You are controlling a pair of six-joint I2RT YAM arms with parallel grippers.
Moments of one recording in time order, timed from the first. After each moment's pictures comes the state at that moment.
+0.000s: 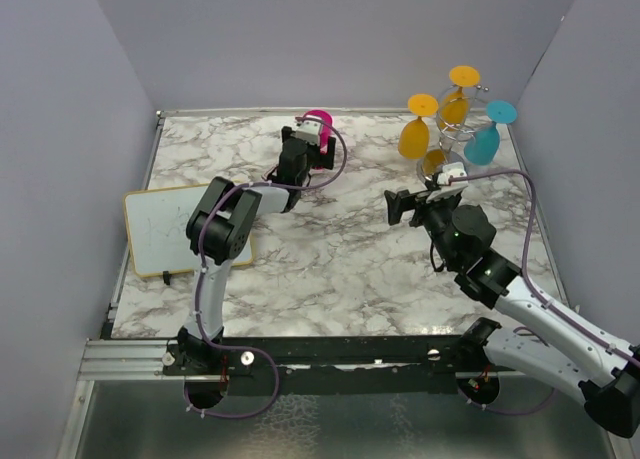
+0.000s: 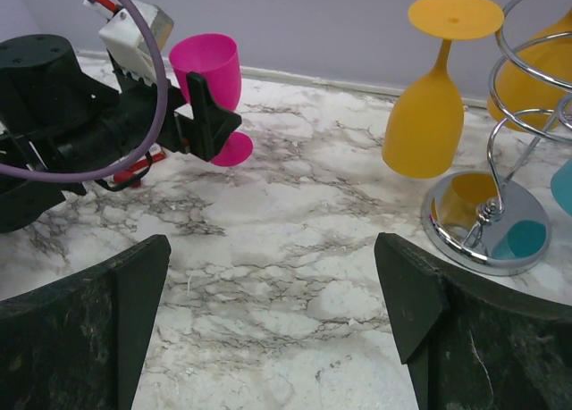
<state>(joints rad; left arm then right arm) -0.45 2.19 1.32 0.78 -0.13 -0.05 0.71 0.84 0.65 0.16 0.42 0.06</state>
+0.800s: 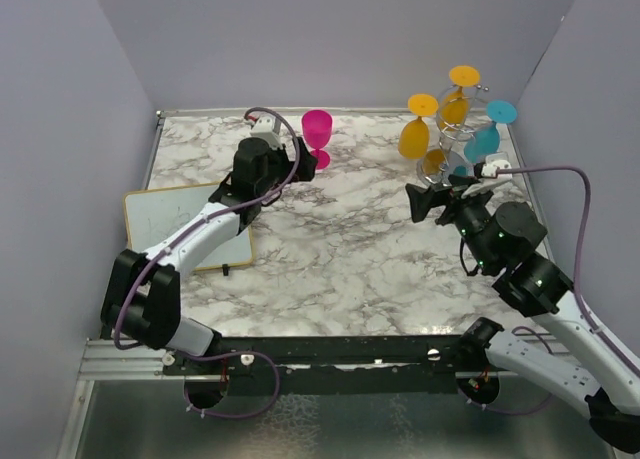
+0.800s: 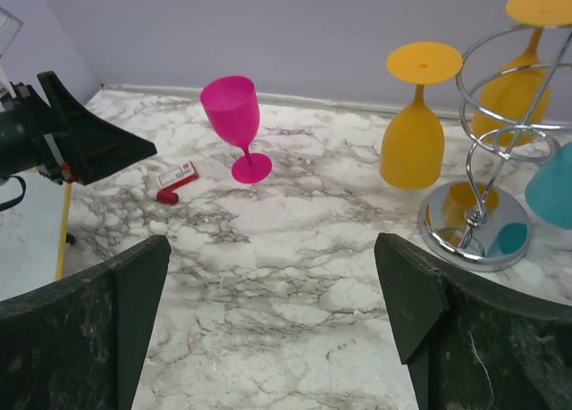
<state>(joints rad) -0.43 1.48 0.97 0.24 0.00 -0.43 0.71 0.70 0.86 -0.17 0.40 0.12</state>
